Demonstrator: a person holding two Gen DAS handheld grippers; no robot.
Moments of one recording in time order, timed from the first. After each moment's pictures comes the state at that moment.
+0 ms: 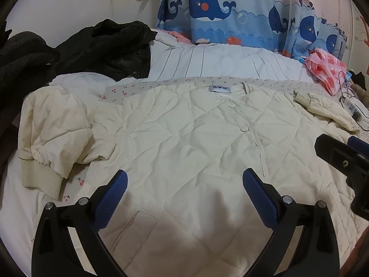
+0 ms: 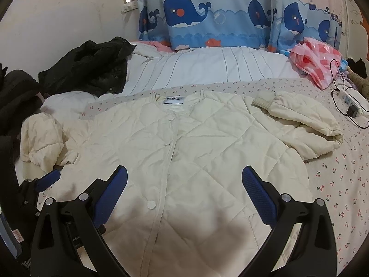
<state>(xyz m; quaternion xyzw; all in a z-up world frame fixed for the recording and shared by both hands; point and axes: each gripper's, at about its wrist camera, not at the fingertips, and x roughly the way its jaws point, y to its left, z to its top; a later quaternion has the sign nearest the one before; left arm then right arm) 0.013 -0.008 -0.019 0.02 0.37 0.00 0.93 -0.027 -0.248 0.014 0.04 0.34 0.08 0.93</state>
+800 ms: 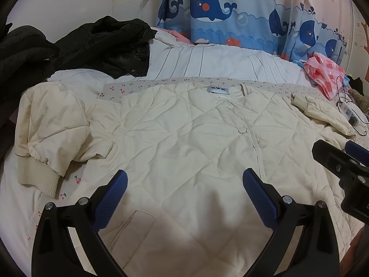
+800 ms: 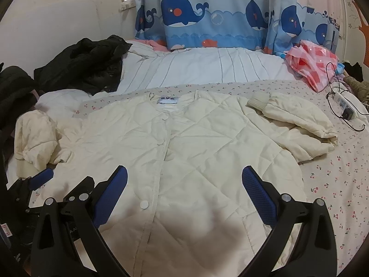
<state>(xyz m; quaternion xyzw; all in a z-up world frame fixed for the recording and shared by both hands) 0.011 -0.006 -0.018 0.00 0.37 0.00 0.93 -0.025 -0.244 0.009 0.02 0.34 0.07 0.94</state>
